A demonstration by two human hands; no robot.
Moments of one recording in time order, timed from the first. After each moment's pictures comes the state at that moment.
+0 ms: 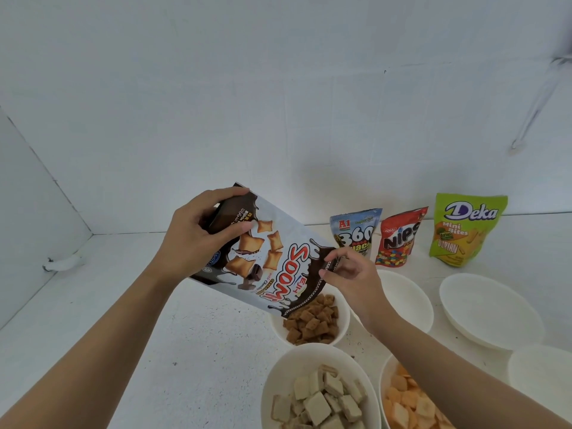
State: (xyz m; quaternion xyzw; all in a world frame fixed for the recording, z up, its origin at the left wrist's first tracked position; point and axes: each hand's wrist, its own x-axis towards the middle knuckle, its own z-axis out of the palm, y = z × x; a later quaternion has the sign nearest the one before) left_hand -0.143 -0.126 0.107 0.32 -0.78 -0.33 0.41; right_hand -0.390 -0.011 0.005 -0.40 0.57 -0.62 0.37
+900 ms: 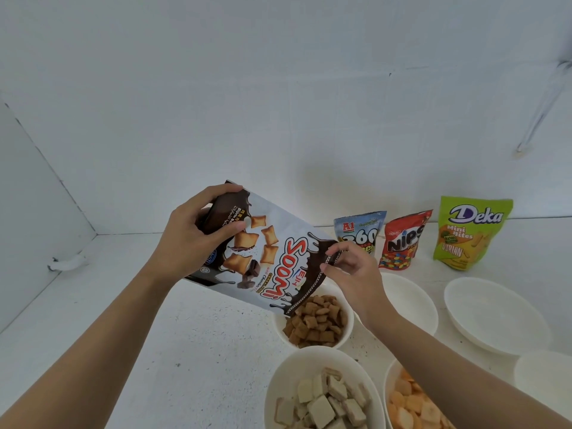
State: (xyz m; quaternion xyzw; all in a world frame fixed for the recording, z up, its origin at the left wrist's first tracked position) left_hand -0.132 -0.130 0.108 0.32 -0.78 -0.33 0.42; right_hand -0.384 -0.021 0.011 -0.41 0.58 -0.62 0.32
